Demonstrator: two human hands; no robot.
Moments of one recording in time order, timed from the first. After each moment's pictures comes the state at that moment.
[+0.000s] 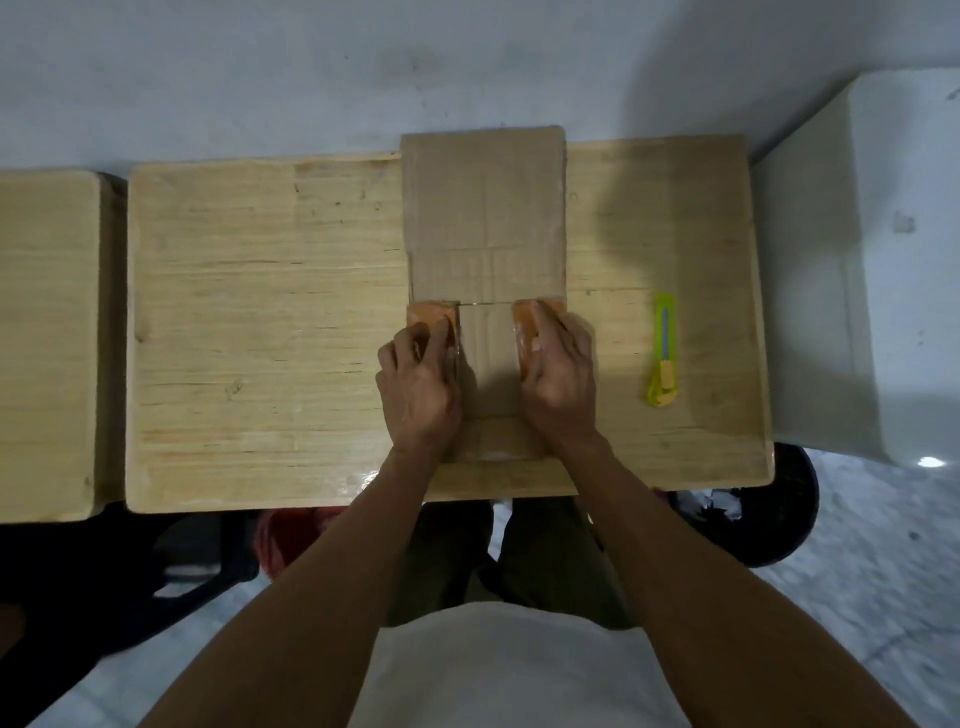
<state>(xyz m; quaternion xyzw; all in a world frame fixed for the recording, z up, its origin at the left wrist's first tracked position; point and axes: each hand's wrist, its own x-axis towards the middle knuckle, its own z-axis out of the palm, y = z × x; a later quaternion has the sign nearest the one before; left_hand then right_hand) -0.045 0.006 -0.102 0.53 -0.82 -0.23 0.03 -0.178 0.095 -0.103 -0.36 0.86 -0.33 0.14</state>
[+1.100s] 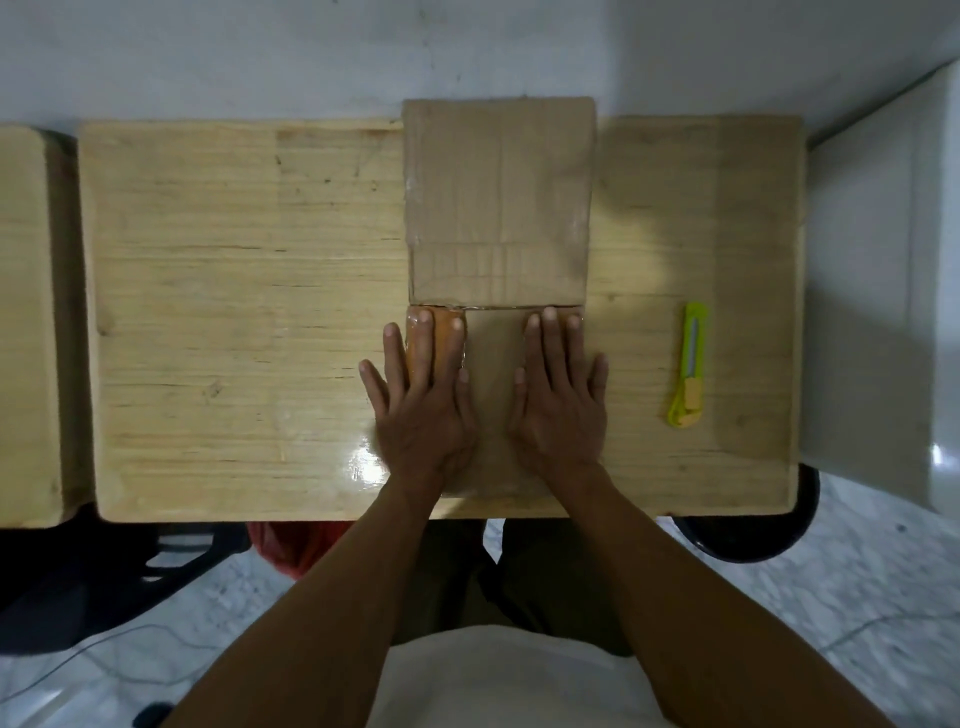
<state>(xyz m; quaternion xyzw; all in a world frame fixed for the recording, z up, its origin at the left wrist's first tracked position) -0.041 0.020 -0.135 0.52 -0.84 -0.15 -0.03 -0.165 0.098 -0.140 -0.44 0.88 -0.07 0.15</state>
